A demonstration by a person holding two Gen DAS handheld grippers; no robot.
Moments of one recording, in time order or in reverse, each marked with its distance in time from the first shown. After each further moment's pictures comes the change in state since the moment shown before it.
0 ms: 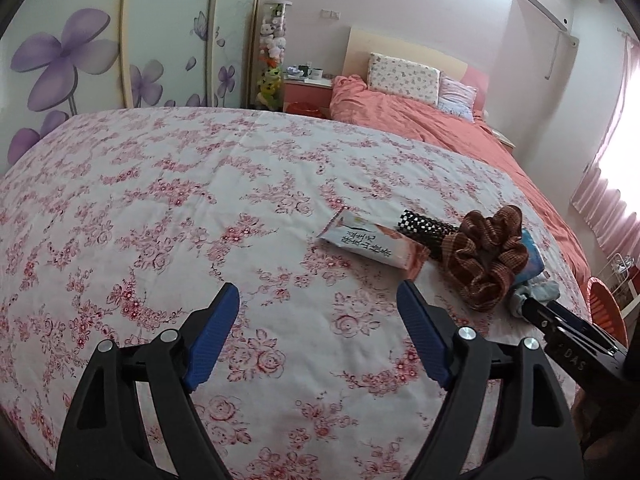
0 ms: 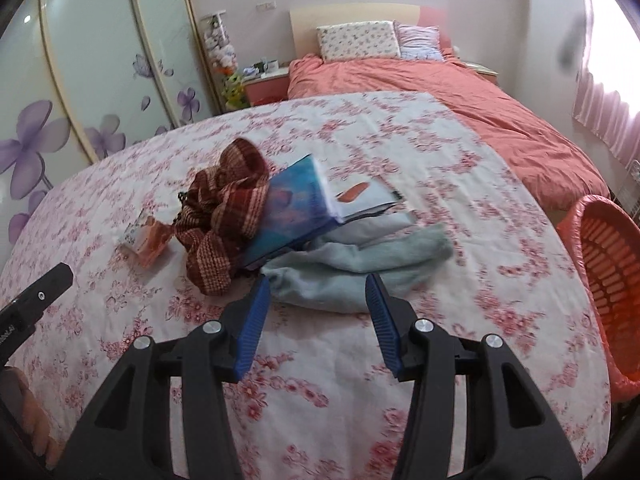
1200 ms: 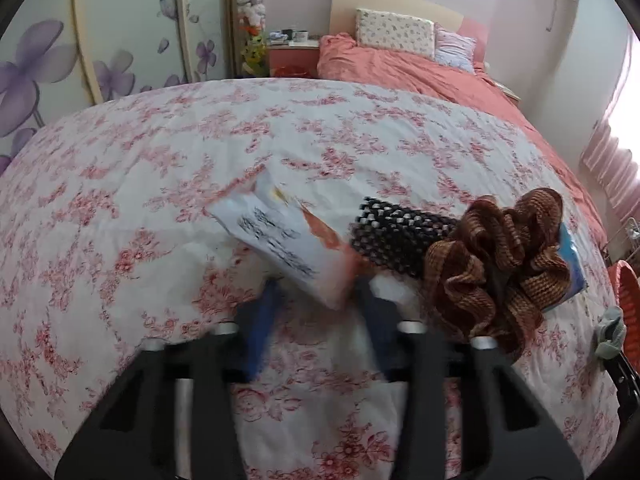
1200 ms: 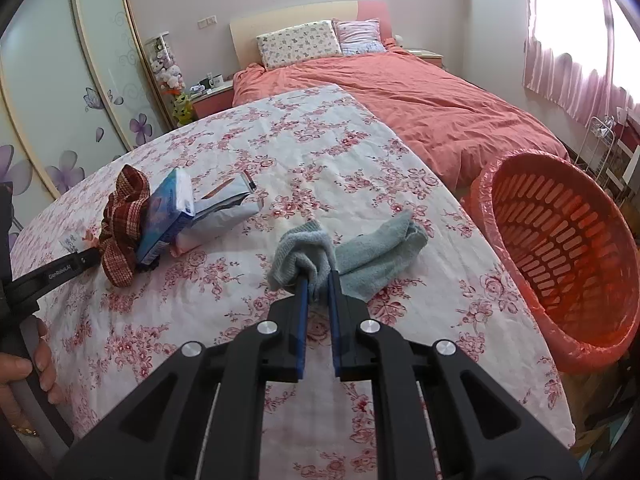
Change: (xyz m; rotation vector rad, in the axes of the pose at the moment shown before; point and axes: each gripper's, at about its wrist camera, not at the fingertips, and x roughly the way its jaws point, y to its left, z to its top) left arm 0.078 -0.066 0.017 0.096 0.141 0.032; right arm -0.032 -0.091 -0.023 0.167 -0.028 -0.111
